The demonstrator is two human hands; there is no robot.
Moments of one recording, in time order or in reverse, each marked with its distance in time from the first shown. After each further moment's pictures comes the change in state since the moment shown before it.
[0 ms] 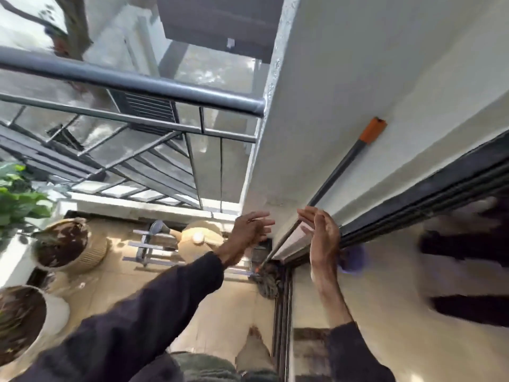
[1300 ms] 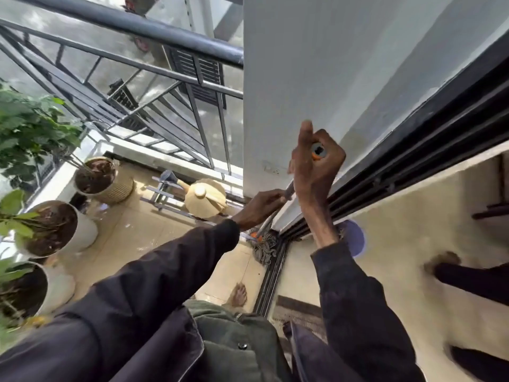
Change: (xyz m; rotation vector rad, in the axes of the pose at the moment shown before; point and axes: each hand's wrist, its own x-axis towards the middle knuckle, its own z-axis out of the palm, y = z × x) left_hand -0.013 -0.039 0.142 0.542 -0.079 0.305; right_hand 0.051 -0.085 -0.076 -0.007 -0.196 -0.559
